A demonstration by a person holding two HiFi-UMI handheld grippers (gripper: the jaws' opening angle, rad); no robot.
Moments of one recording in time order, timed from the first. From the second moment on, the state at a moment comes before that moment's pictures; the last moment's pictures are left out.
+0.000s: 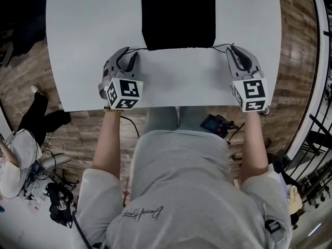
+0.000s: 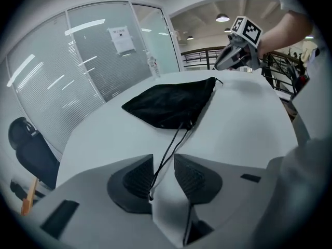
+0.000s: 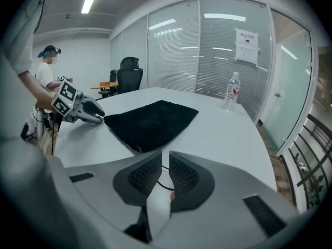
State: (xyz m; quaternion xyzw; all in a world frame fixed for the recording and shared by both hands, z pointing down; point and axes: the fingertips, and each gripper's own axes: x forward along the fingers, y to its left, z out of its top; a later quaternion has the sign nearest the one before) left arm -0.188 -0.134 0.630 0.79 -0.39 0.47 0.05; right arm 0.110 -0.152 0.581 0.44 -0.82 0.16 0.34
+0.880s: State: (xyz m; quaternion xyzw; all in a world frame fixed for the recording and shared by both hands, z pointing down) left arm -0.186 -0.147 0.619 0.81 -0.40 0.42 0.08; right arm 0.113 -0.154 0.613 0.40 -0.81 0.09 0.42
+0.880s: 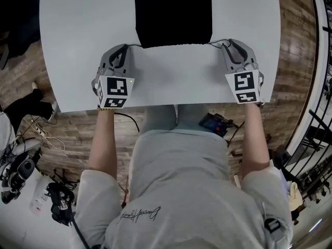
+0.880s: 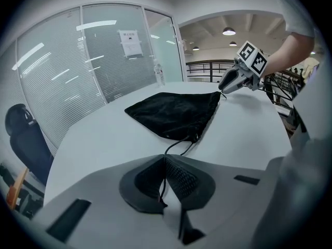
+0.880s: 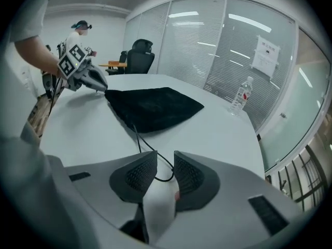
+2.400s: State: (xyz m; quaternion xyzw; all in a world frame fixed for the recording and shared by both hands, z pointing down) left arm -0.192 -0.140 0.617 0.80 -0.44 0.39 0.10; right arm 0.102 -0.159 0.622 0.40 -0.81 0.03 0.43
